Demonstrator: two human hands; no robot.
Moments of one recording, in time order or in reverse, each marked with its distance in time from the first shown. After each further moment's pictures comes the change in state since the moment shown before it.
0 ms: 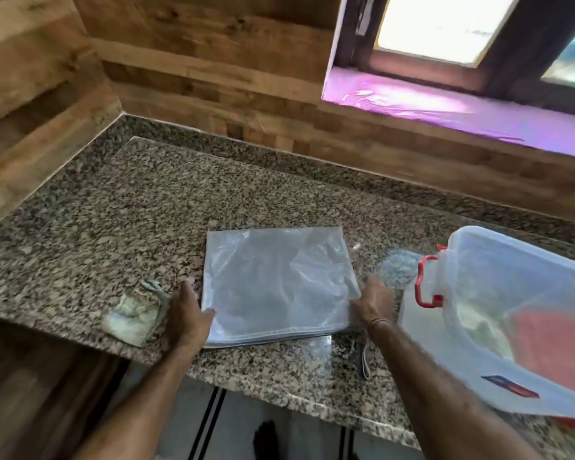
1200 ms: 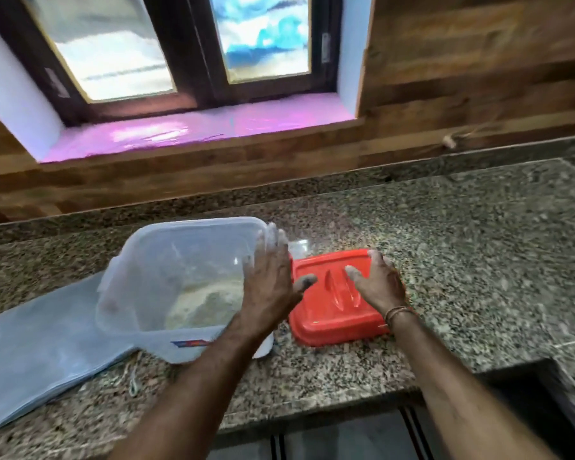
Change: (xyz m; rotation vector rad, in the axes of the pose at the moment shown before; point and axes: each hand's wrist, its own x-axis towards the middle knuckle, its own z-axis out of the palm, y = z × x) left_hand -0.401 0.441 0.290 0.458 -0.249 0.979; right_hand 0.039 0.468 -0.282 0.290 0.230 0.144
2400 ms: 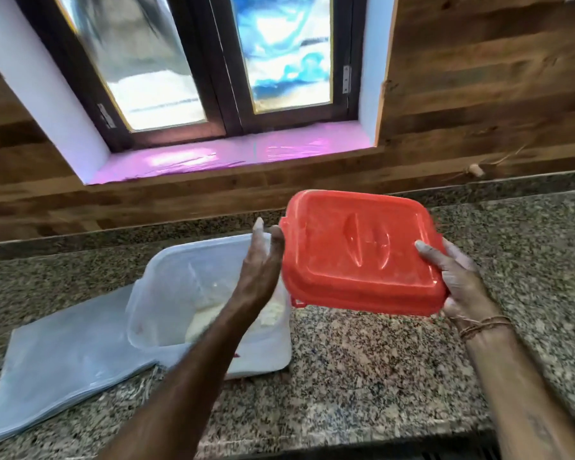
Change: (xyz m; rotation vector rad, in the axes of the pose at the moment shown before) left_hand 0.022 0.004 -0.072 -0.827 0.141 -0.220; right_hand 0.030 -0.006 -0.111 1.233 -0.179 0.061
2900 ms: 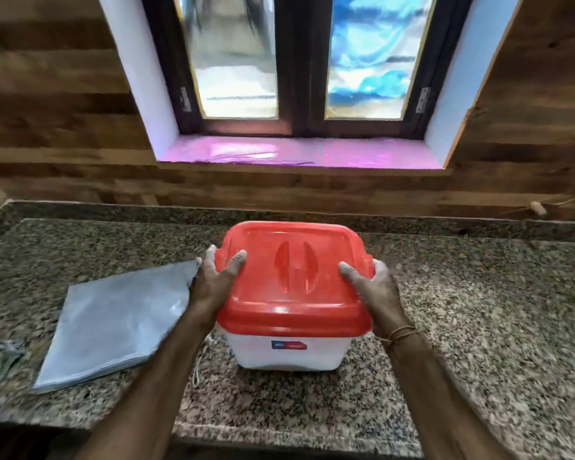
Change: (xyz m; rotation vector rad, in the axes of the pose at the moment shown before) left_hand -0.018 -0.123 -0.185 0.003 0.321 -0.331; right_hand -0.067 0.093 0.220 -0.579 -0.080 -0.059
